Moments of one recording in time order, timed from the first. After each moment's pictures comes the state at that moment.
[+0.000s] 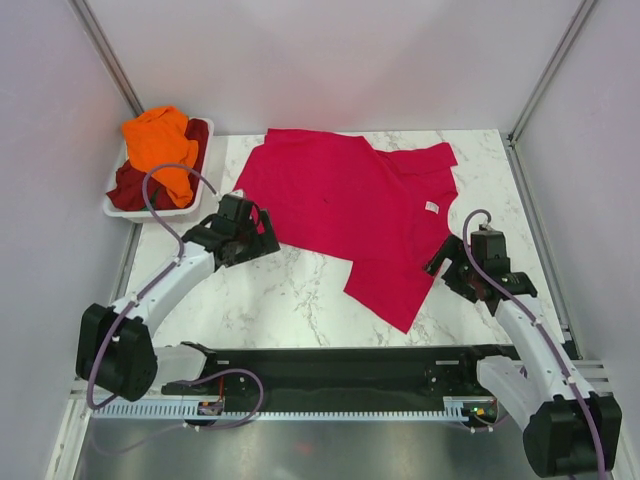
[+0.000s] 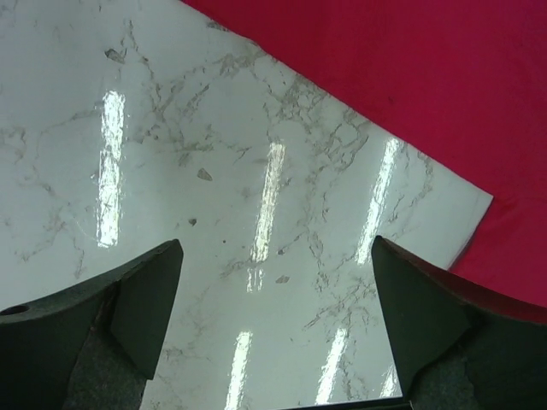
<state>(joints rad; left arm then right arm) -0.39 1.25 0.88 -0.57 -0.11 -0.62 0.08 0.86 0.57 -0.60 -0.09 0.68</state>
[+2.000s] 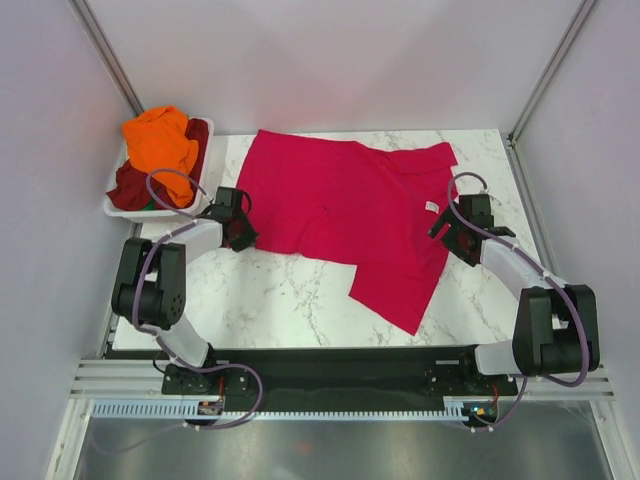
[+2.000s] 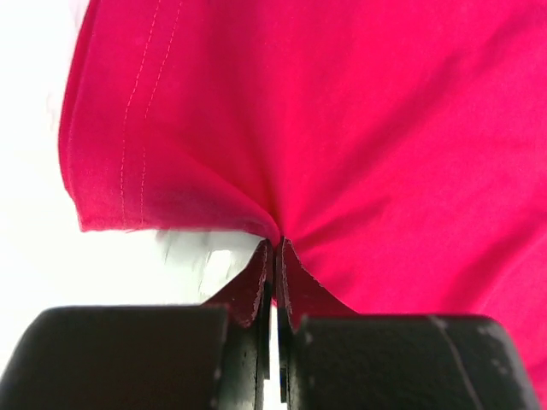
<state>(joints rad) -0.17 1.73 0.98 -0.24 -0.07 -0.66 0.05 1.39 0.79 -0.33 0.13 0.69</state>
